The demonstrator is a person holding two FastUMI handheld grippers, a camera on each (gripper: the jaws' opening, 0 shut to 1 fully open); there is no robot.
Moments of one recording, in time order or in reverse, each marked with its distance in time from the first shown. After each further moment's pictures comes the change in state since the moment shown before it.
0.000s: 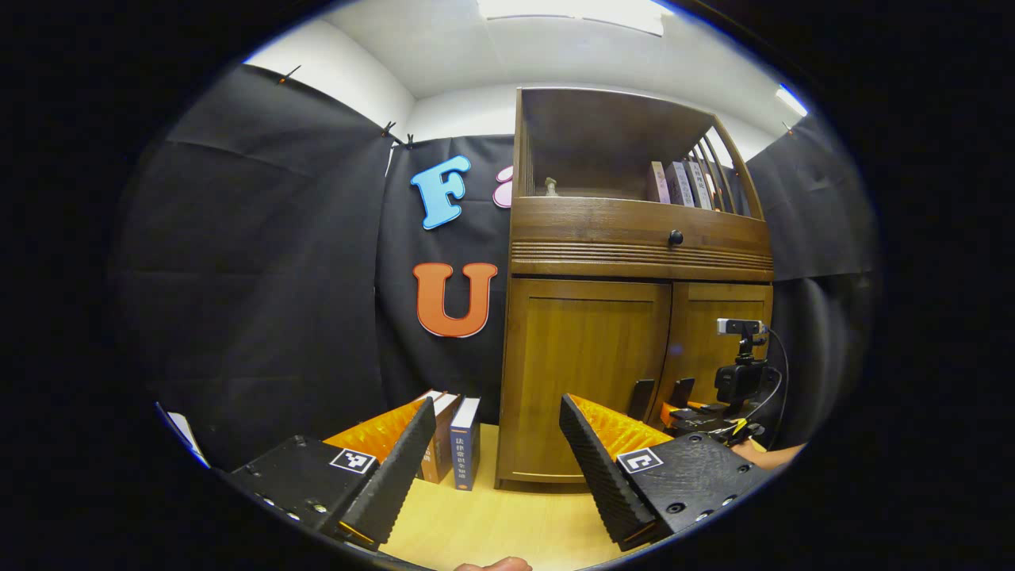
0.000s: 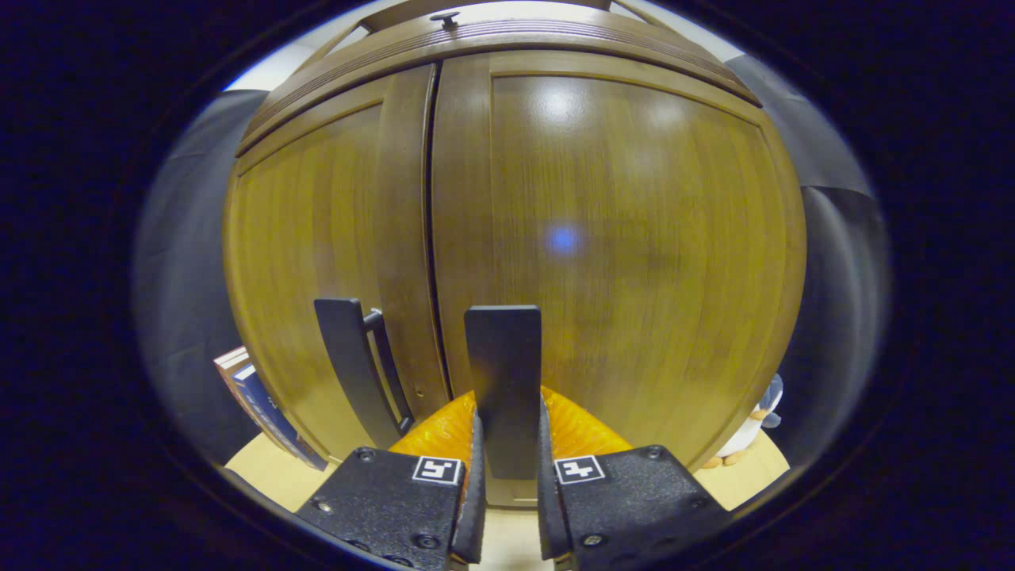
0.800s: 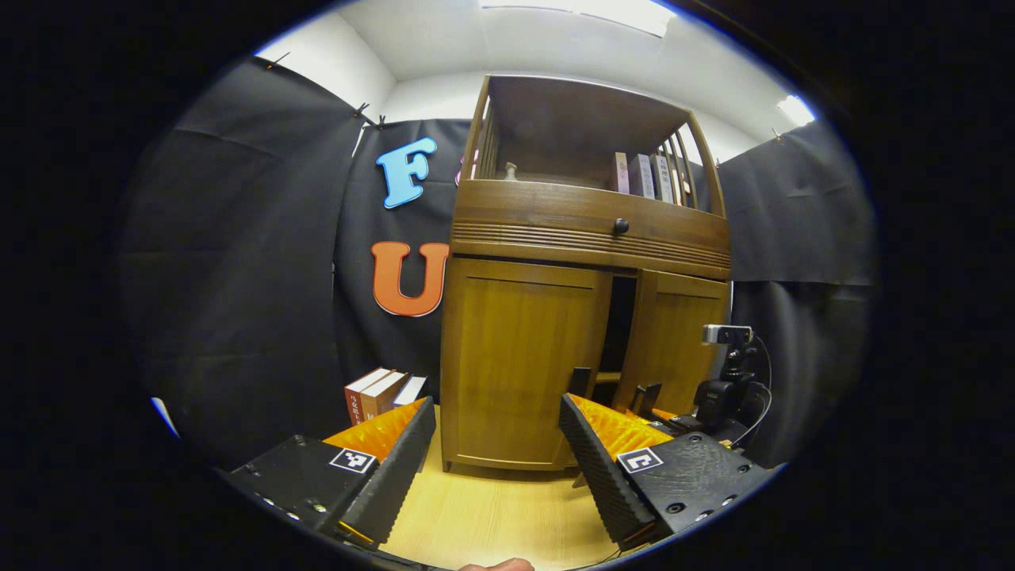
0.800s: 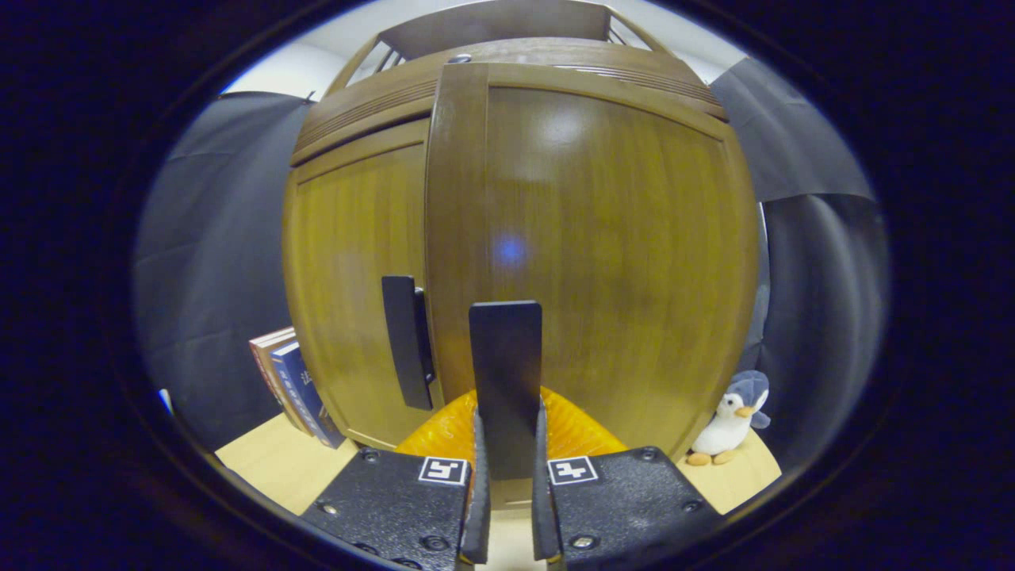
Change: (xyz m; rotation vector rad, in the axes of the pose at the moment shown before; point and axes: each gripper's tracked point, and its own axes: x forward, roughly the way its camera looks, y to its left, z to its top) left arm -0.016 -0.075 -0.010 -0.022 0.061 -0.136; right arm -0.080 -0.016 -0.018 -0.026 -0.048 0.098
